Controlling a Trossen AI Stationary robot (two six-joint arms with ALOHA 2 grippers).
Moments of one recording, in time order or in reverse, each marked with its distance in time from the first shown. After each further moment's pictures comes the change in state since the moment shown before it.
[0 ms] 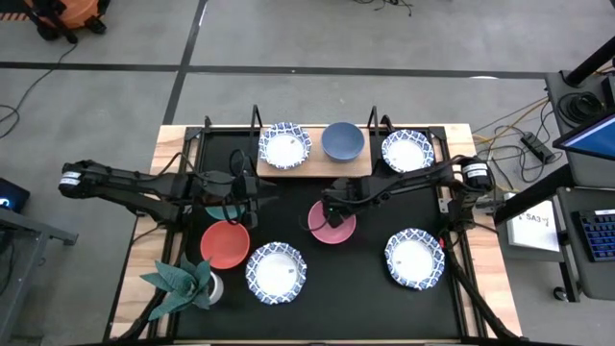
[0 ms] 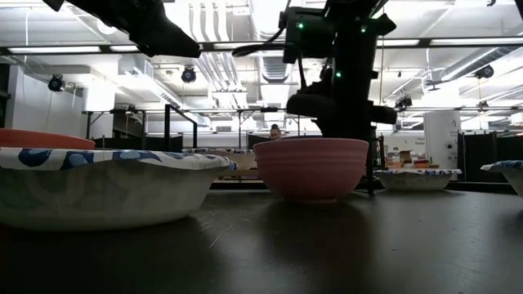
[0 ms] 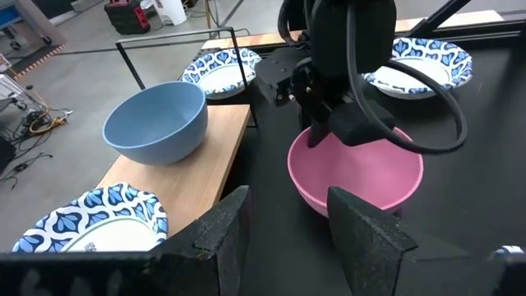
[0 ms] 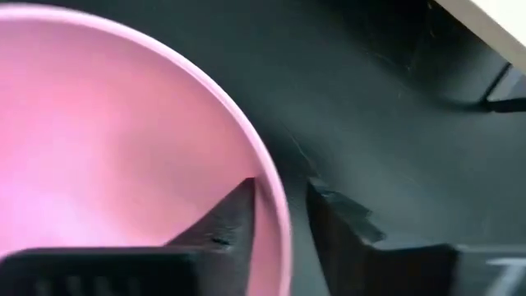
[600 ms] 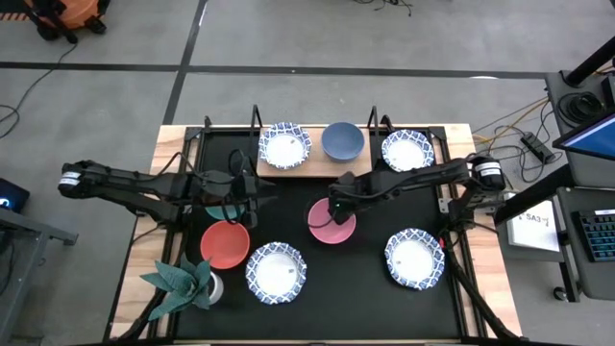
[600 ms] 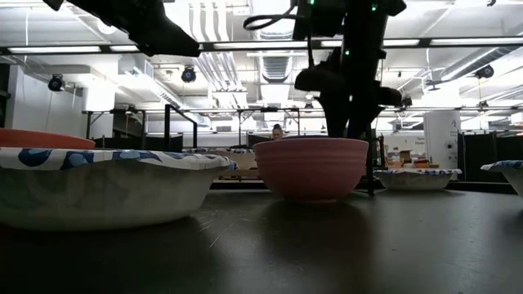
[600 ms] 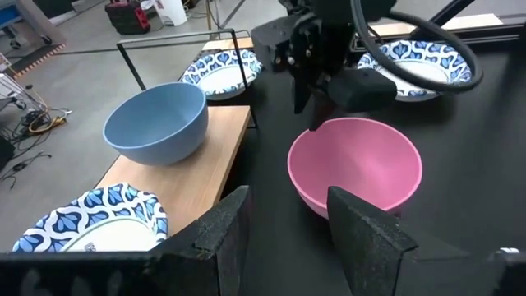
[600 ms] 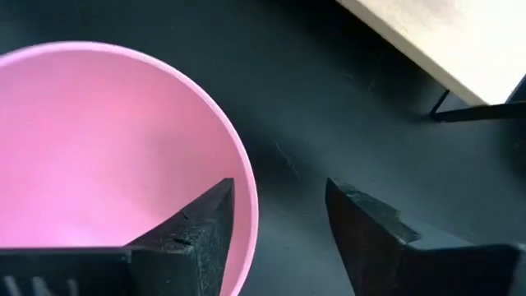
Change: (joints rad) left arm 0.000 -0.006 0.000 0.000 0.000 -0.005; right arm 0.000 -0.096 0.005 -0.070 0.022 -0.026
